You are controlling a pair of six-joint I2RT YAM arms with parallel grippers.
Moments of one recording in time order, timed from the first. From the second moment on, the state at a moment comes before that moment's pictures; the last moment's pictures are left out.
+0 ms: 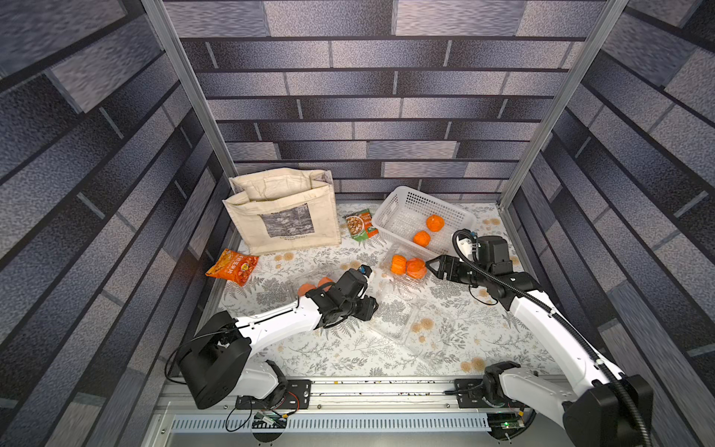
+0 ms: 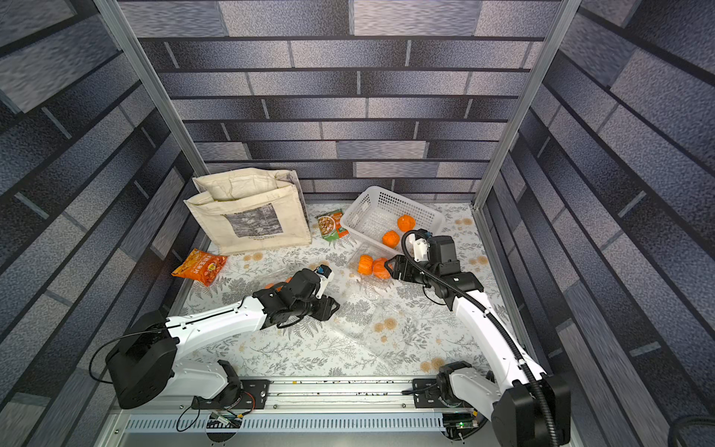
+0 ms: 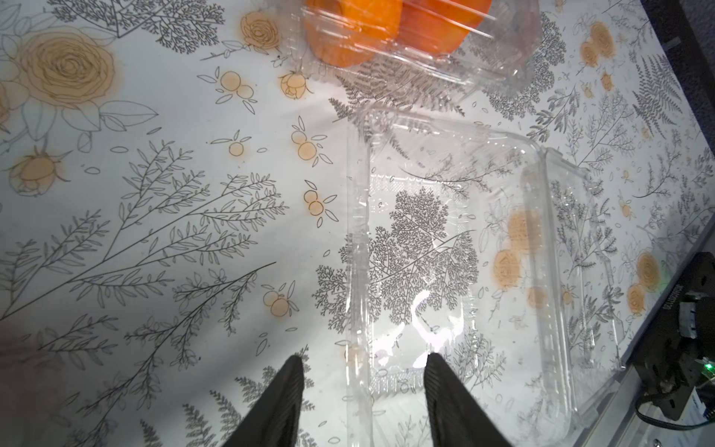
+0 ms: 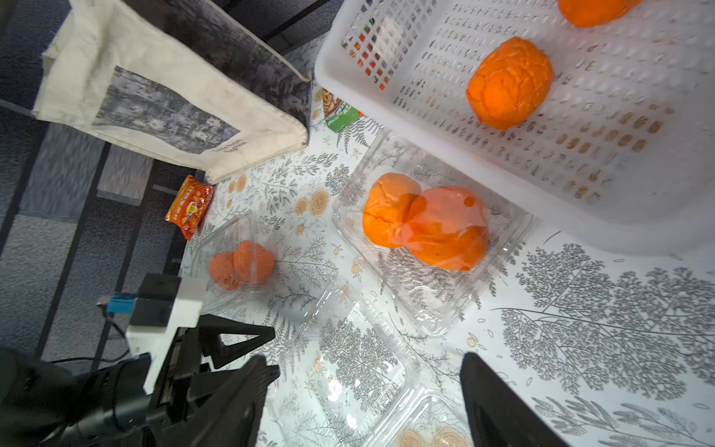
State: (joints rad) left arm -0.81 1.39 0.74 -0.23 0.13 -0.39; right arm 0.25 1.08 0.85 -0.48 -0.48 0.42
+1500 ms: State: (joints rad) left arm -0.95 2.01 1.47 -0.38 0.37 -0.31; right arm 0.25 0.71 0.79 -0.54 -0.37 0.46
